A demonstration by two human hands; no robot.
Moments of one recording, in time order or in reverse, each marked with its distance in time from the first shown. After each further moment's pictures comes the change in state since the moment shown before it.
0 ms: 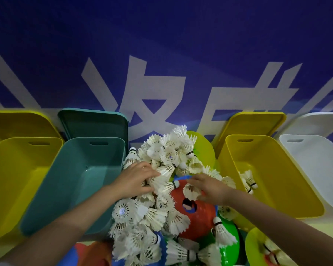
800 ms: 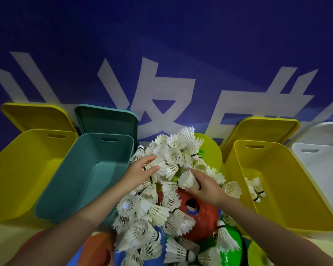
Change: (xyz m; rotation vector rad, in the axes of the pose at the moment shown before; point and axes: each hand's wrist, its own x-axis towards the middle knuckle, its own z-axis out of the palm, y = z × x) left_hand -0.007 0.024 -0.007 -0.785 0.318 -0.422; right_hand 0.011 -0.026 0.003 0.396 0.348 0.073
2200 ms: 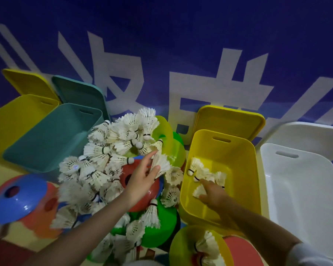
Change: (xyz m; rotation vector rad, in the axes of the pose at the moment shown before) left_hand -0.043 0.122 0.236 -0.245 0.268 -0.064; right_hand -0.069 0.255 -0.063 -0.189 -0.384 0.218
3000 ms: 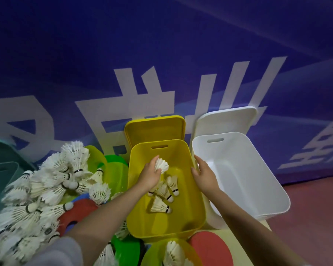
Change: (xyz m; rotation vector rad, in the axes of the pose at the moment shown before) left_hand 0.125 0.005 0.194 0.466 -0.336 0.034; right_hand -0.071 0.076 -0.084 0.558 0.718 0.163
